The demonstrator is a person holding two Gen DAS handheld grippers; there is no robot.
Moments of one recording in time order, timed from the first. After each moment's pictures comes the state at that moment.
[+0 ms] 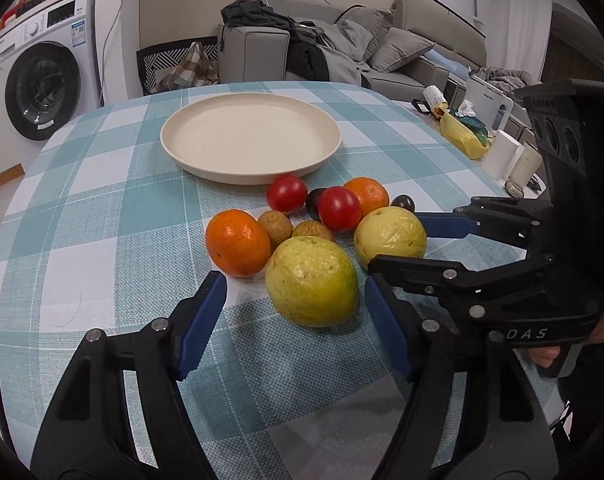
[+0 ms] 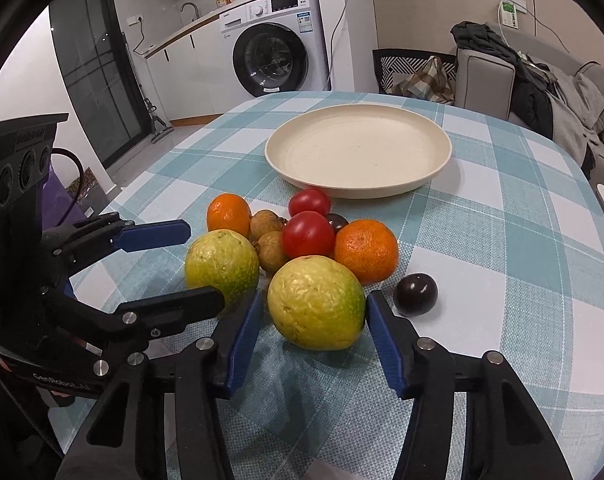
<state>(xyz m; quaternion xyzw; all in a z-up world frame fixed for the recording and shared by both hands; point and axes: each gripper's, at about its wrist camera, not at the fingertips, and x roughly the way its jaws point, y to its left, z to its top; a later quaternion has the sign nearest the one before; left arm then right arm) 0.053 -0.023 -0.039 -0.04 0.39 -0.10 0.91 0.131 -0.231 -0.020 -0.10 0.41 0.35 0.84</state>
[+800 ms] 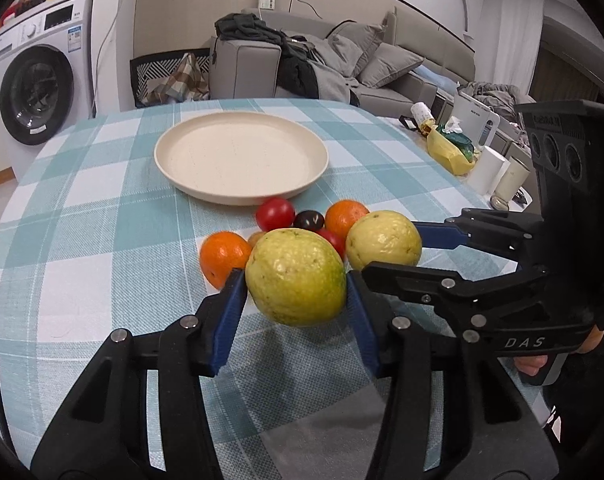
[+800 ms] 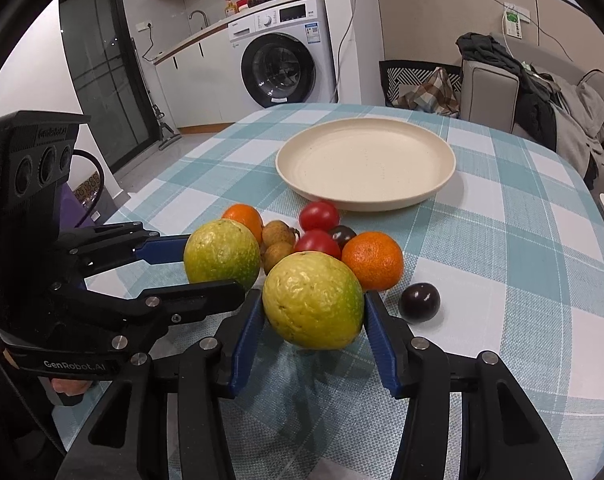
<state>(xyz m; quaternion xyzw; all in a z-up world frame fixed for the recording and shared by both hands) 0.049 -0.017 -0.022 -0.06 0.36 -0.12 0.92 0.124 -0.233 -0.009 -0.09 0.38 0.36 0.84</state>
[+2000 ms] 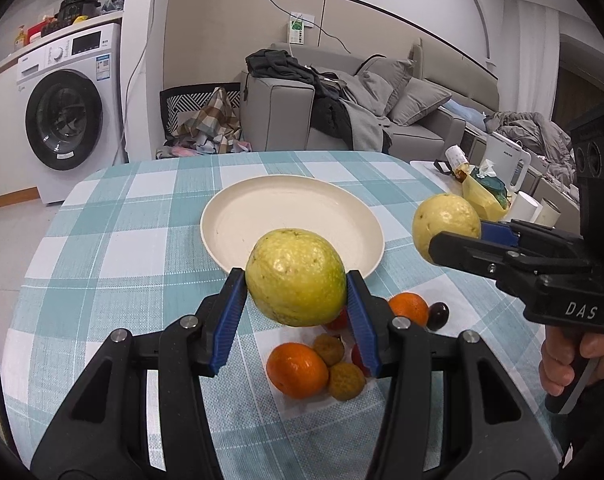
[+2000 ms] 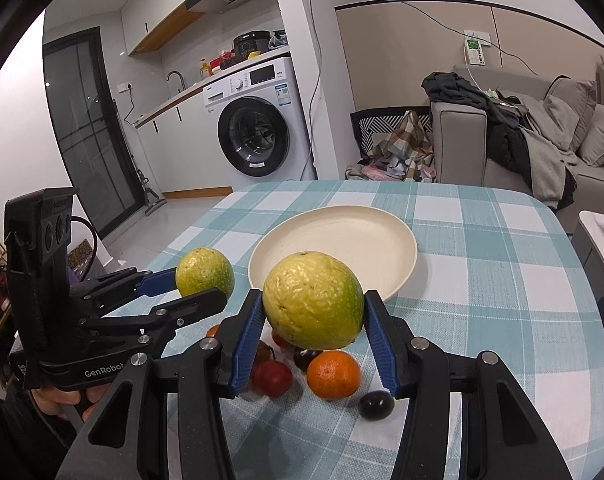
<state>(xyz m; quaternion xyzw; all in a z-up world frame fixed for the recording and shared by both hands) 0.100 0.014 0.008 -0.05 0.30 -0.06 0.95 0.169 -0.239 0.040 -0.02 0.32 0.33 0.89</state>
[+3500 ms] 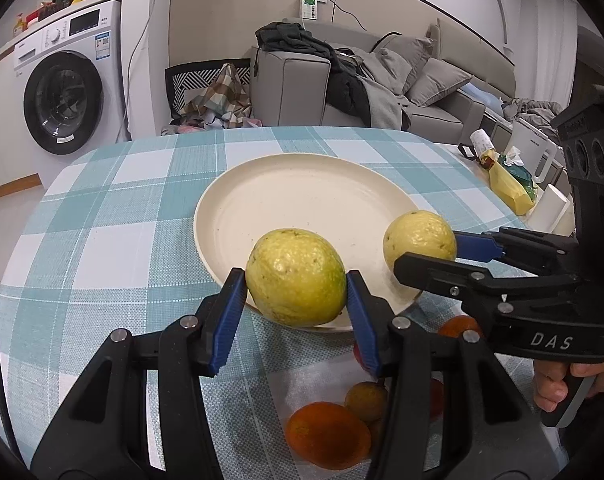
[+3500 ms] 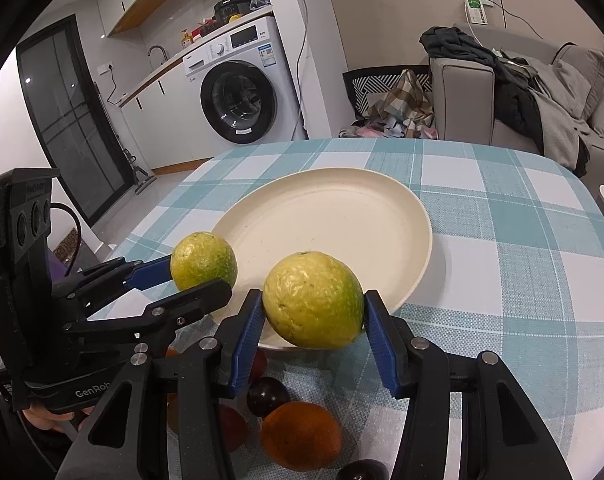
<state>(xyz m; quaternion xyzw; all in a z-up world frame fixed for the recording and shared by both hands) 0.174 0.020 -0.033 -0.05 0.35 -0.04 0.94 0.235 -0.209 -0.006 -0.03 0.39 0.32 0.86</state>
